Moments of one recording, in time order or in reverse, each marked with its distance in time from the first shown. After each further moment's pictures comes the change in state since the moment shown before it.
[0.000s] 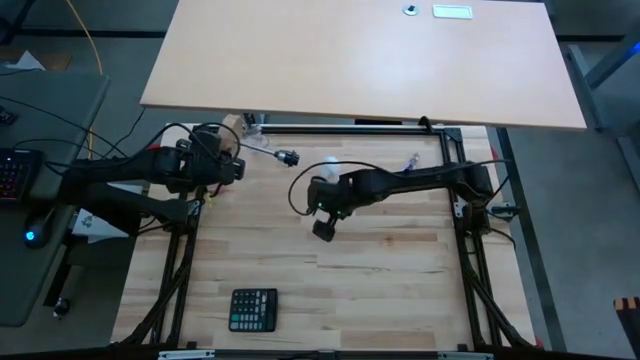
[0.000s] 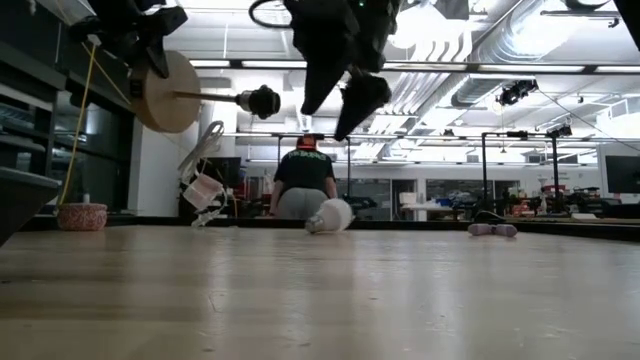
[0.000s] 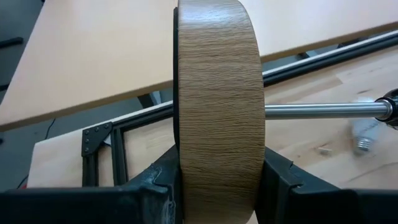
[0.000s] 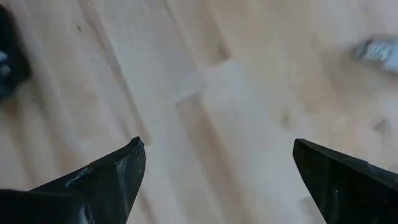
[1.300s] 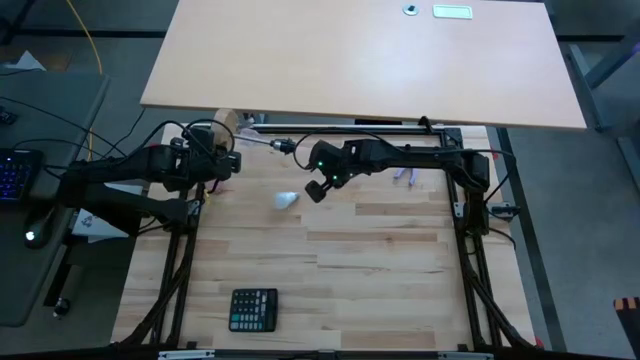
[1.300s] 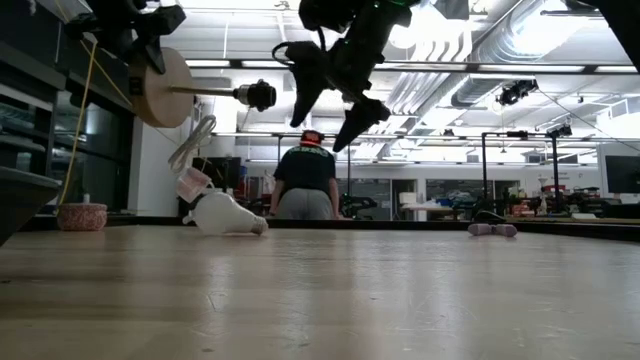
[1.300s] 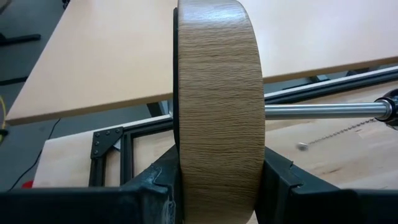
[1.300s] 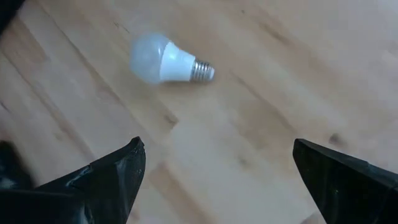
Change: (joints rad) left arm 0.033 -0.023 0.000 0.000 -0.054 -0.044; right arm -0.204 0.000 0.000 0.081 -0.068 0.224
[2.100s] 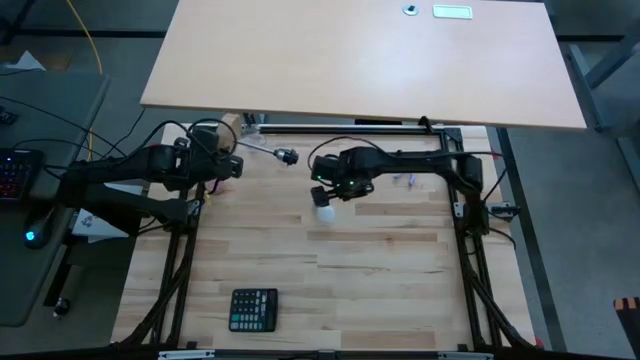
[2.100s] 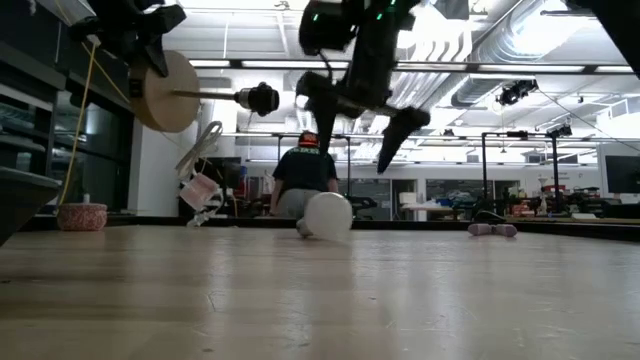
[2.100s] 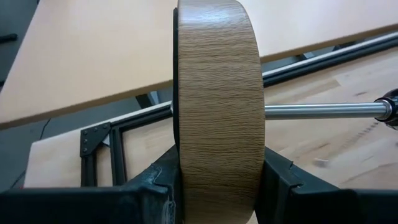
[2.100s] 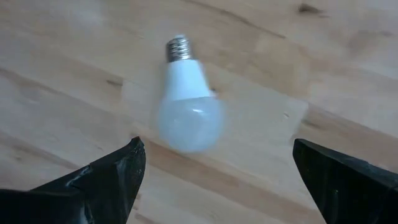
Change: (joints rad) left arm 0.000 0.001 0.000 0.024 0.081 0.096; right arm 0.035 0.063 0.000 -0.211 -0.049 0.418
